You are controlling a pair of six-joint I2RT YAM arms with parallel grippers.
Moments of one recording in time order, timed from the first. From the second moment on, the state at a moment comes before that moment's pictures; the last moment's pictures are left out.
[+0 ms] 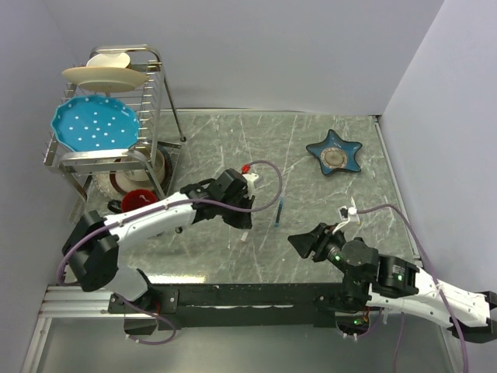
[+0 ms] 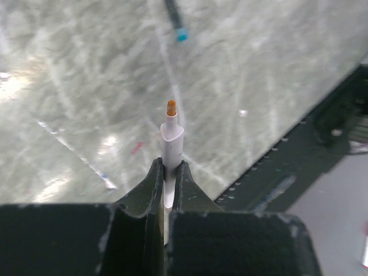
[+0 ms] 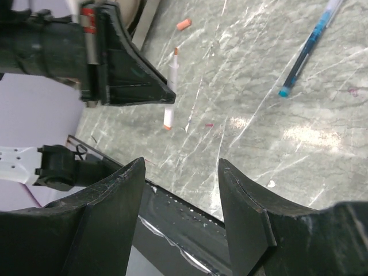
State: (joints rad) left arm -0.88 1.49 1.08 -0.50 0.16 -0.41; right arm 1.22 0.22 0.45 -0.58 0.54 0.95
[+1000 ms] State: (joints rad) left arm -0.89 1.09 0.81 0.10 0.42 -0.76; right arm 1.22 0.57 0.48 -0.11 0.33 0.73
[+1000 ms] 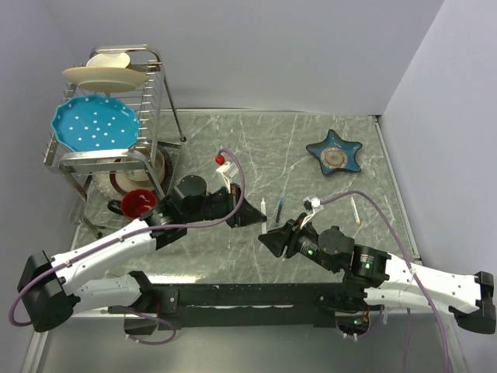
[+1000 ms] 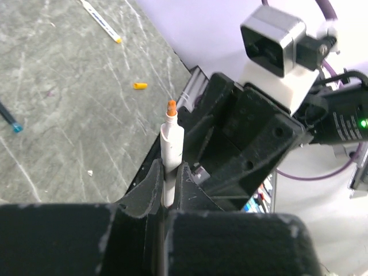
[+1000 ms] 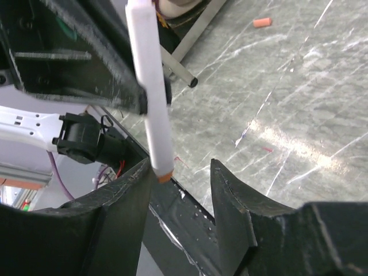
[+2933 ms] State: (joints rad) left arm -0.83 1.85 1.57 -0.78 -0.23 0.25; right arm 1.23 0.04 0.46 -0.51 0.54 0.84
